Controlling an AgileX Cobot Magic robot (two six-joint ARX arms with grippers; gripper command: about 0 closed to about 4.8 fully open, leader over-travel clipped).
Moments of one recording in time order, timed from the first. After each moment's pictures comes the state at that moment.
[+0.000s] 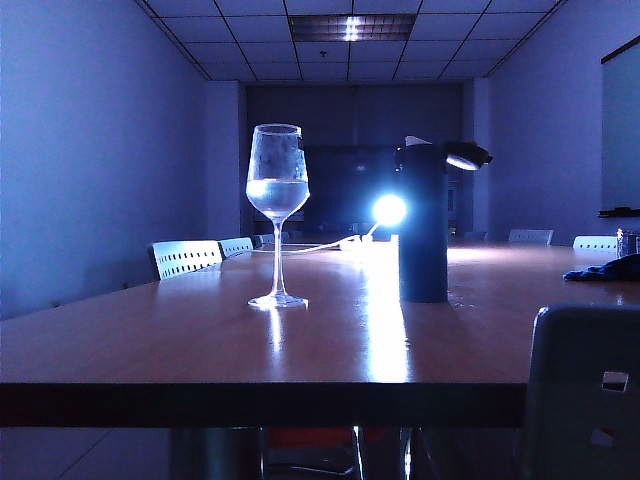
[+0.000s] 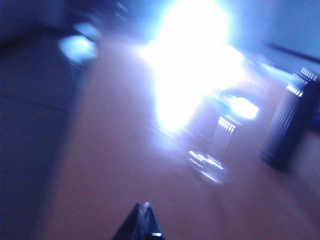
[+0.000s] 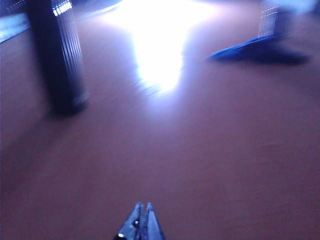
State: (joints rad) left arm -0.06 0.29 0.03 0.32 0.14 -0.15; right arm 0.01 0.00 0.01 -0.07 0.07 0.10
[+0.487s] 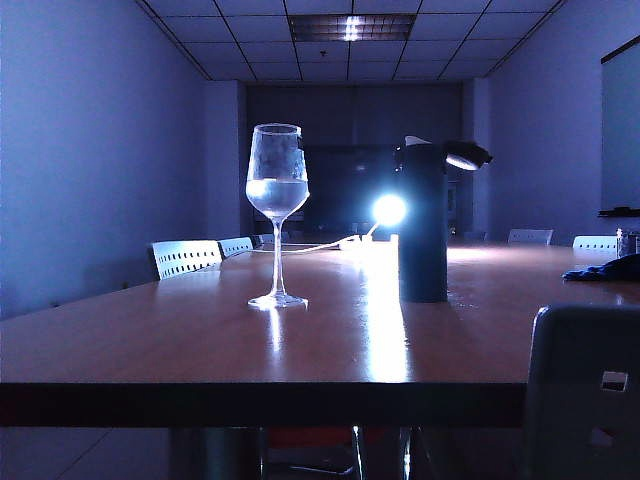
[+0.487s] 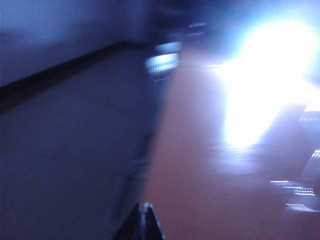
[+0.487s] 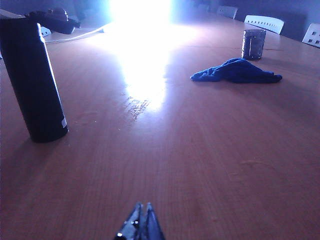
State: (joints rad) left arm 0.09 0.17 0.02 0.19 -0.03 -0.15; right arm -0.04 0.00 0.01 -0.02 0.04 0.10
